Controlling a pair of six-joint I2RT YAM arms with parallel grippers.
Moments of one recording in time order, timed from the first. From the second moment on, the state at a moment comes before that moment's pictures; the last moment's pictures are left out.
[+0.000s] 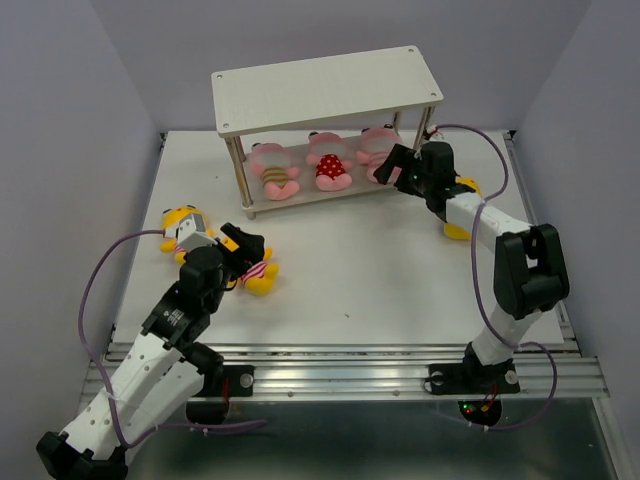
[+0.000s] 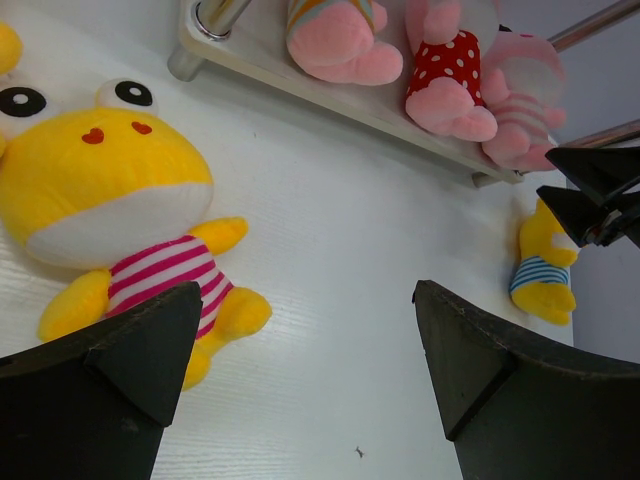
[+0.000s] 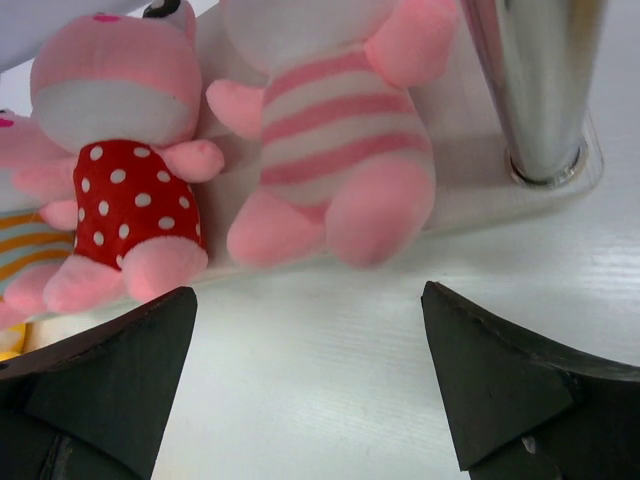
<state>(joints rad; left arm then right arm) -0.52 0.56 0.56 -0.37 -0.37 -0.87 0.26 1.77 1.24 0.09 -0.08 0.56</state>
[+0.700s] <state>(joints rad) -0.52 0.56 0.56 -0.38 -0.36 -0.87 0.24 1.28 0.99 -0.41 0.40 0.59</state>
